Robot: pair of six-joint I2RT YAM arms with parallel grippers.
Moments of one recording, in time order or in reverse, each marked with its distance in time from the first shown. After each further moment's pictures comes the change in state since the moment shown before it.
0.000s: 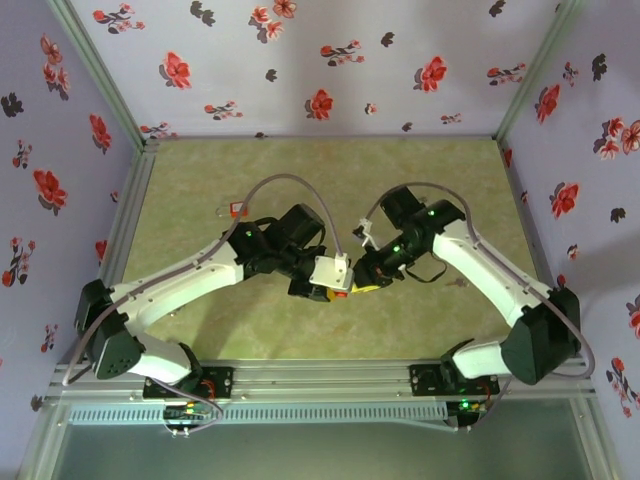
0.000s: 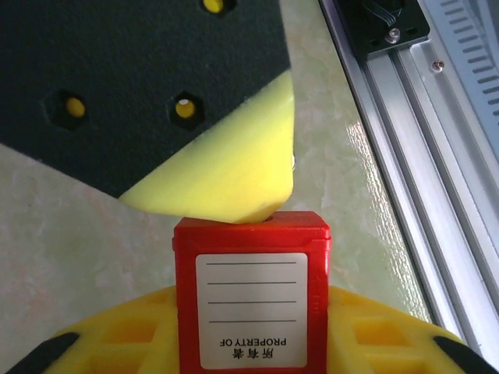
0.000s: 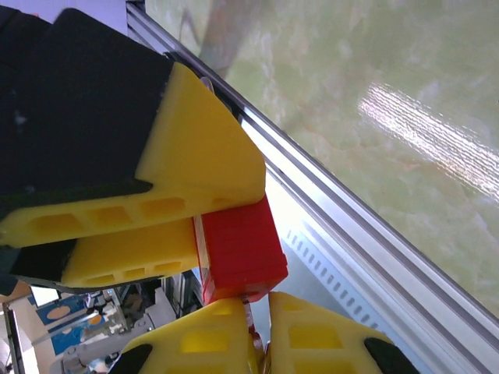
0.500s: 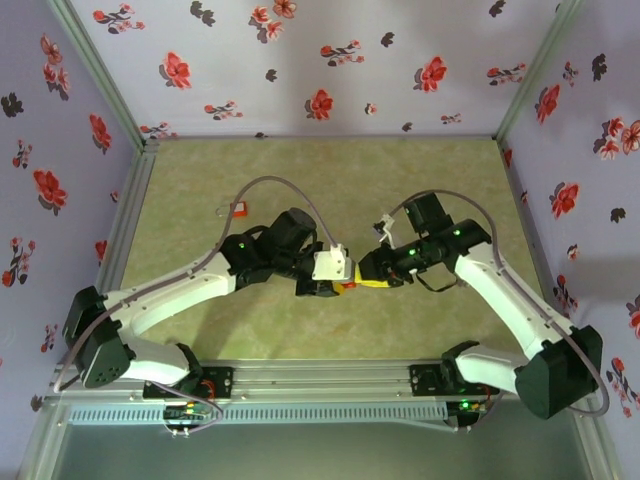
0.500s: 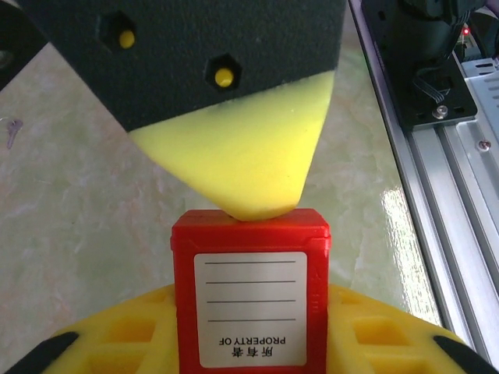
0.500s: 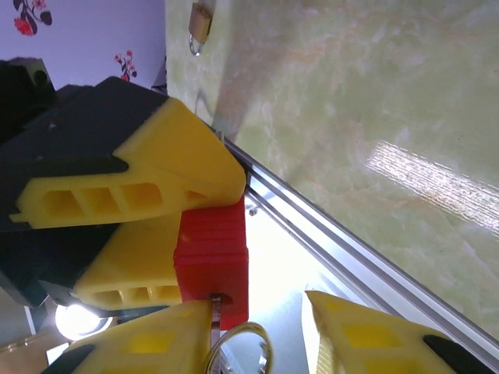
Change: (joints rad) left arm 0.010 -0.065 -0.138 0.275 0.008 -0.168; right arm -0.098 -0.169 -0.121 0.154 0.015 0.176
